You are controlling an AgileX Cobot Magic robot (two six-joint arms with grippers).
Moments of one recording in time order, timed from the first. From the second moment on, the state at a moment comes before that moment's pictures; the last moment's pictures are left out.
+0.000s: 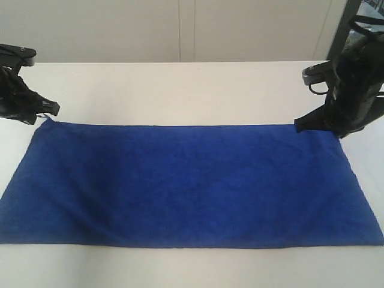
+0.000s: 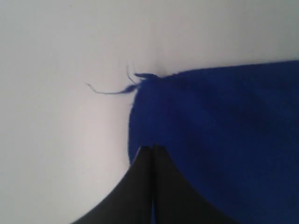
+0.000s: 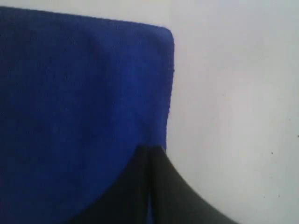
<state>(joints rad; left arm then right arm) -0.06 1.85 -1.25 0.00 0.57 0.15 0.16 1.87 -1.19 -0.51 0.68 0.42</state>
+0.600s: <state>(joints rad) -0.03 1.71 -1.07 -0.21 0.70 0.35 0.05 1.77 -1.09 -0.16 0.74 0.17</state>
